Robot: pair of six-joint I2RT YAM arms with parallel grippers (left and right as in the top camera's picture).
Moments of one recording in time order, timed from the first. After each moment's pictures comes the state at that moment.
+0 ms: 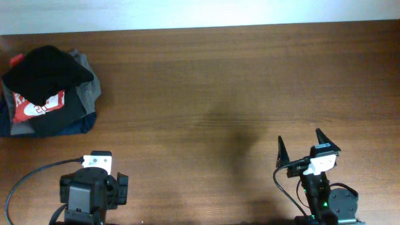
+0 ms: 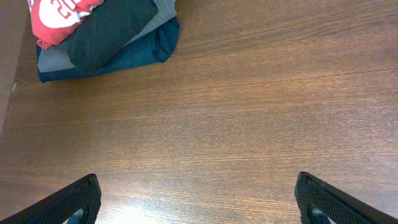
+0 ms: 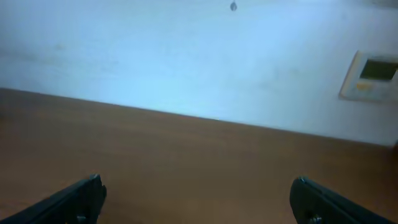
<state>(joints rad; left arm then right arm) -0.21 0.54 0.84 -1.21 -0.37 0.01 0.00 0.01 0.14 -0.09 -0.13 -0.12</state>
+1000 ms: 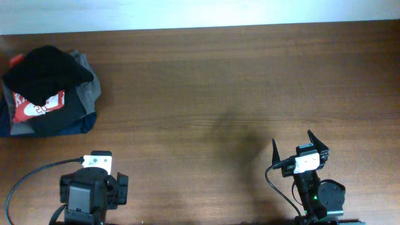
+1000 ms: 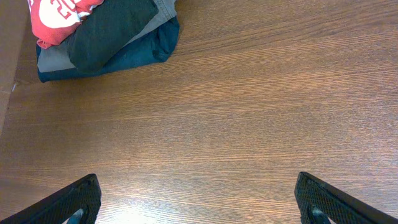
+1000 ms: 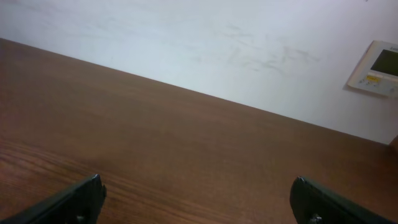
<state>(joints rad) -0.21 0.54 0.84 -1.21 -0.37 0.01 0.00 0.01 0.01 -0.06 -0.13 -0.23</state>
